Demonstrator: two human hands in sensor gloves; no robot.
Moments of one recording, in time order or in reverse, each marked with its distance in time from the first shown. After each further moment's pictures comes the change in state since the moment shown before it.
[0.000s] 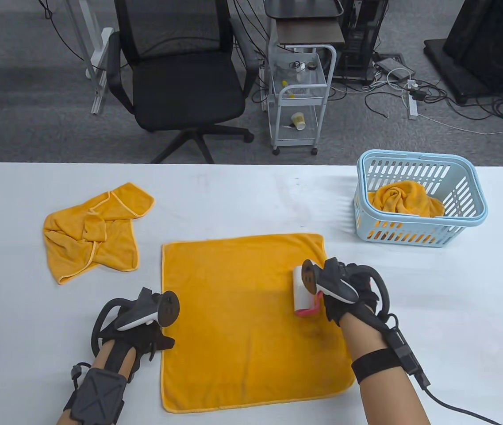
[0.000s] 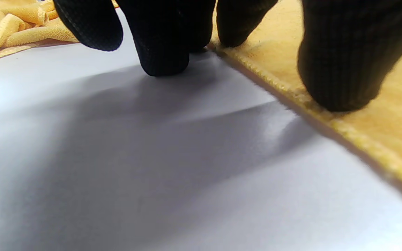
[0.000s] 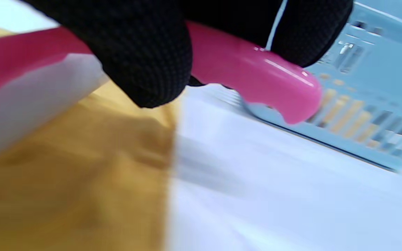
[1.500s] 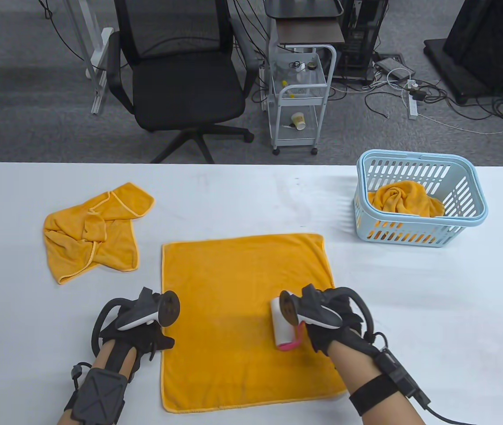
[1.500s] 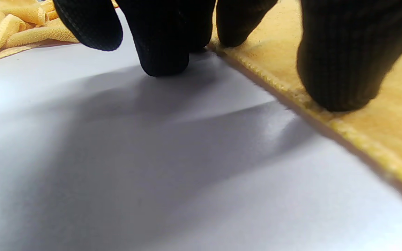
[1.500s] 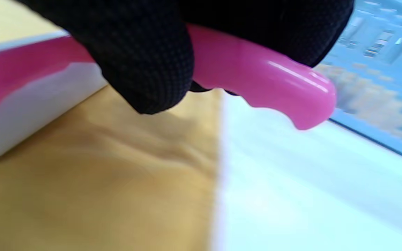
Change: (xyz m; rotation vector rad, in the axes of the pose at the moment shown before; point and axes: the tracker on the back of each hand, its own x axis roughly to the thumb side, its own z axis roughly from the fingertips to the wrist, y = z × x) left_hand 0.001 0.001 0.000 -0.003 0.003 -0.003; right_hand -0.012 0.016 0.038 0.158 -0.034 0.104
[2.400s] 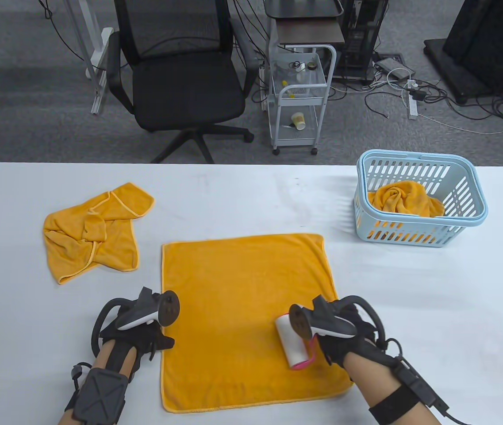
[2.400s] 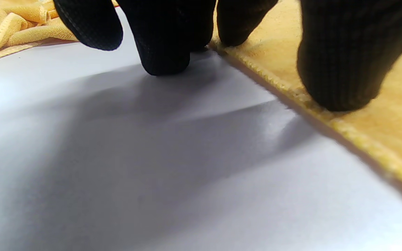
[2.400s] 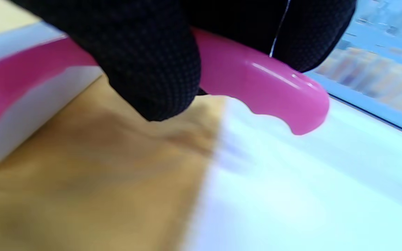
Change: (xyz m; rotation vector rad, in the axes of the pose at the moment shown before) left_hand 0.000 0.000 0.000 -0.006 0.005 0.004; right_hand -0.008 0.019 0.011 0.010 -0.126 -0.038
